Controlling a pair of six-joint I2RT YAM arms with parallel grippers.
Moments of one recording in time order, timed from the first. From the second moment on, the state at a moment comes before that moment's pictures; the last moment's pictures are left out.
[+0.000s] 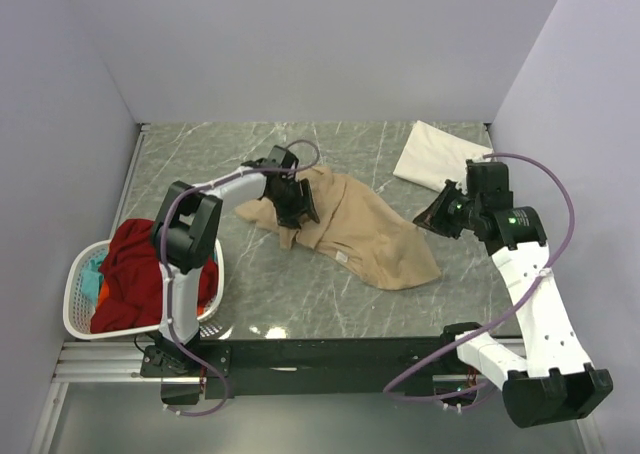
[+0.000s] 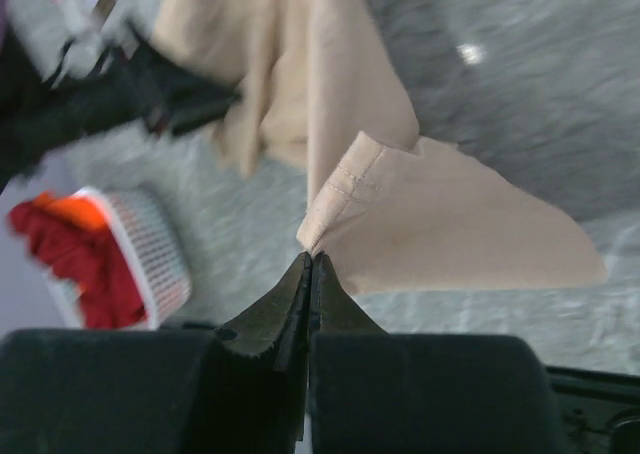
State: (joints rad) left arm -0.47 2.04 1.42 -0.54 0.36 -0.70; right arm 0.11 1.00 1.12 -0.95 -0.23 0.66
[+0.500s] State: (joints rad) left arm -0.34 2.34 2.06 -0.61 0.07 -0.56; right arm 0.19 1.01 0.97 -0.92 -0.41 0.77
